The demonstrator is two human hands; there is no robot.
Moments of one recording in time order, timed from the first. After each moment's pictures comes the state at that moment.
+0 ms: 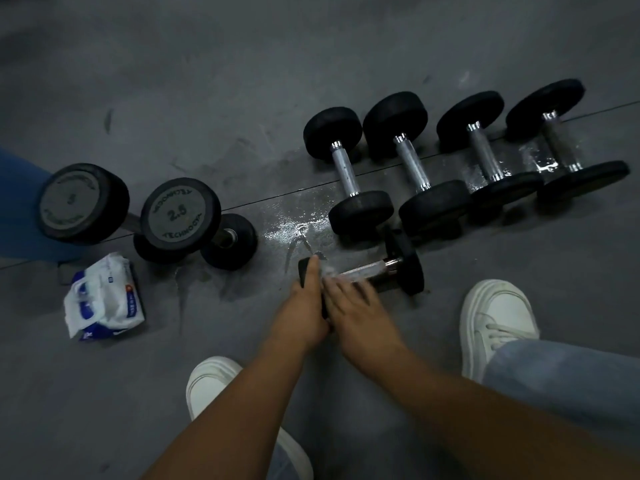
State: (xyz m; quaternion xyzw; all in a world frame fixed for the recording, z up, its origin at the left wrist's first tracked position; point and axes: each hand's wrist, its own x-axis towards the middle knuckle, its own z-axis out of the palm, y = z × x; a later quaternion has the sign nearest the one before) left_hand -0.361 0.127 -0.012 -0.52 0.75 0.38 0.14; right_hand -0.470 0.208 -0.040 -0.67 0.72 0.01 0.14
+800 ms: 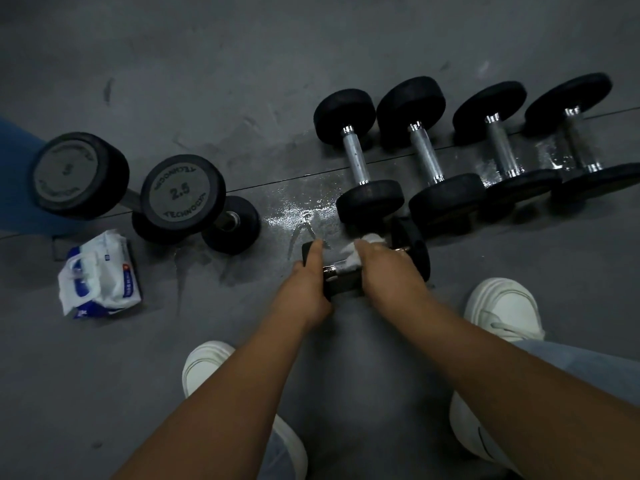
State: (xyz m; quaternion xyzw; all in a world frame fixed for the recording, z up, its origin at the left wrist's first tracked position) left_hand -0.362 0.110 -0.020 -0.53 0.74 0.39 0.14; right_hand -0.514 0.159 -0.016 -0.59 0.77 -0.02 0.26
